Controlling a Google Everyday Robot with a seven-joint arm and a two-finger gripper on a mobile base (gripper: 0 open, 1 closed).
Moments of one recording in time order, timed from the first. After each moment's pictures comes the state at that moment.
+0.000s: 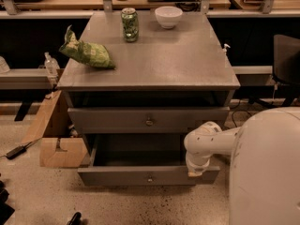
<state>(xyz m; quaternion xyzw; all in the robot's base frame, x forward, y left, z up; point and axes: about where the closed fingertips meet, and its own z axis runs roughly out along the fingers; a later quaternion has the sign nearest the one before) 0.534 -0.194 0.429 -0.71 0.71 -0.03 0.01</state>
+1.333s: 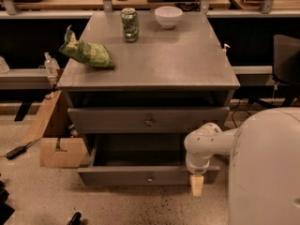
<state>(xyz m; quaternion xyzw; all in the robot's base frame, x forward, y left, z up) 0.531 -0.194 0.425 -0.71 0.71 -0.02 0.01</state>
